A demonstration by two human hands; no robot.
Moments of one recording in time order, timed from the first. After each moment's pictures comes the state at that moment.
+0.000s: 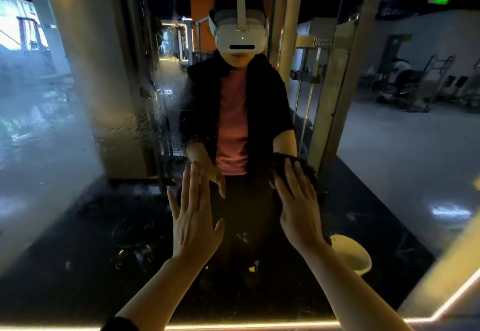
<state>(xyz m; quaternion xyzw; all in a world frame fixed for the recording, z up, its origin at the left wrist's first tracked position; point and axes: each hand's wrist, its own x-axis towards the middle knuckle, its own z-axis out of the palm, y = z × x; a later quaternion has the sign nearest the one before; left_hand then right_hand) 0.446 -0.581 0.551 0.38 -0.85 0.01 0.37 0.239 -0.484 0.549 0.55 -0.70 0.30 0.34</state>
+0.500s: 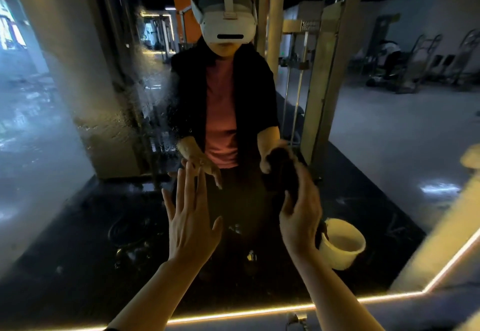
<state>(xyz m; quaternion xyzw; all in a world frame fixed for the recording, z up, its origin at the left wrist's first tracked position) 0.438 -0.568 0.548 0.37 -0.86 0.00 0.36 0.262 -0.467 0.536 0.39 -0.67 0.56 0.29</state>
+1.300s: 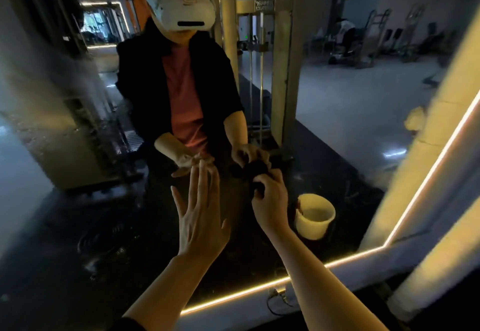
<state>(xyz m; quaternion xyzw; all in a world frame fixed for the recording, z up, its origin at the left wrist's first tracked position) 0.365 -0.517 0.531 0.30 -0.91 0.02 0.28 0.234 -0.437 0.526 0.35 -0.77 0.52 0.09</state>
